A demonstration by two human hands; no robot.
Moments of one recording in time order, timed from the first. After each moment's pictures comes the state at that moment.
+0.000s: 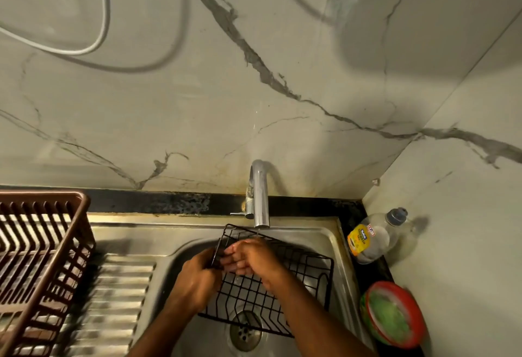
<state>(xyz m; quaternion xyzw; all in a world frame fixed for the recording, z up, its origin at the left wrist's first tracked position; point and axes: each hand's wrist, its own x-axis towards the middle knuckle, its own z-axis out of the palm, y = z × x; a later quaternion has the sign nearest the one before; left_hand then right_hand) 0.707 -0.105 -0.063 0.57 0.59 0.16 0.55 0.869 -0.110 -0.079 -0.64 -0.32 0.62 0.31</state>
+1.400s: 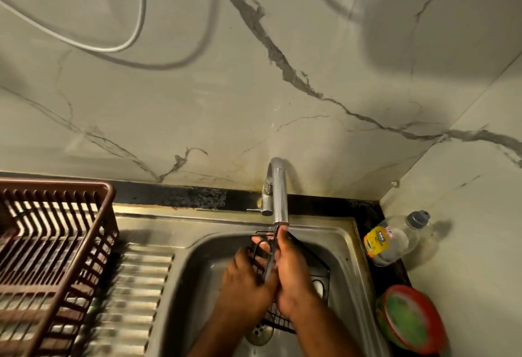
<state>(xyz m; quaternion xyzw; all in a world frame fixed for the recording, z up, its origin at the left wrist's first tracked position) 0.749 -0.155 -0.041 0.64 0.62 0.07 0.45 0.849 -0.160 -0.023 -0.55 -0.04 0.62 0.55</state>
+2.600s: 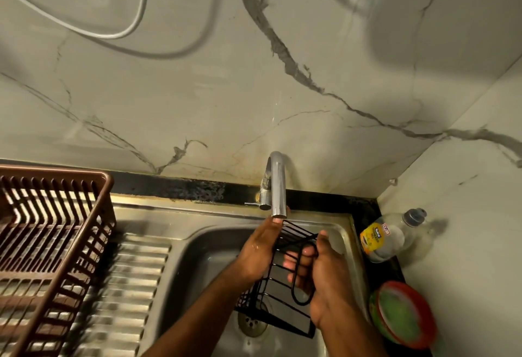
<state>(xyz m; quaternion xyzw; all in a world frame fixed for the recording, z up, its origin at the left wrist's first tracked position) 0.782 -0.113 -0.043 0.52 0.37 0.27 0.72 0.884 -0.190 0.013 -0.71 -0.07 0.47 0.52</state>
